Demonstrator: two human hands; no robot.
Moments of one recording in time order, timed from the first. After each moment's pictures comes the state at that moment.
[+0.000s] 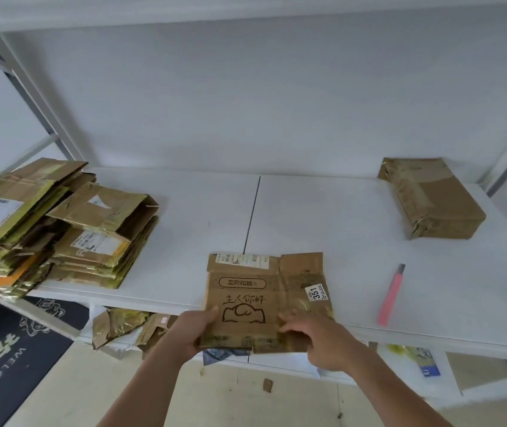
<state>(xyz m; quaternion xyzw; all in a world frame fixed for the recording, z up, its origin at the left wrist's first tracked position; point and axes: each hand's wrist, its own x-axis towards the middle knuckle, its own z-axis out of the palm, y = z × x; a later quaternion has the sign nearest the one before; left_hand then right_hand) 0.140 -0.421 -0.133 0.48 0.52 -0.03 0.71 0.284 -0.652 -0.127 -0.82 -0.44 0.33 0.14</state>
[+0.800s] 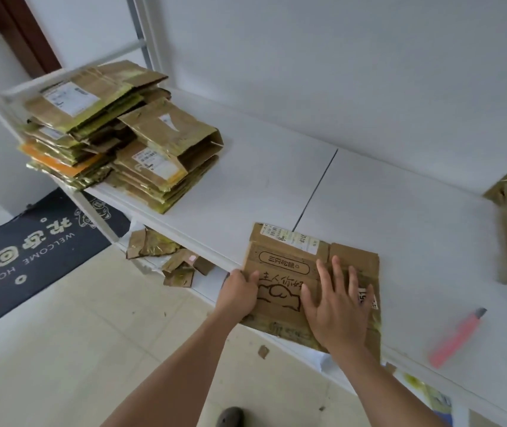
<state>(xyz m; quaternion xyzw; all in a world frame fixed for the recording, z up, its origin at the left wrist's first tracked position) 0.162 -0.448 -0.174 0.63 0.59 0.00 0.50 0.294 -0.586 -0.203 -0.92 -0.38 0.05 0.05</state>
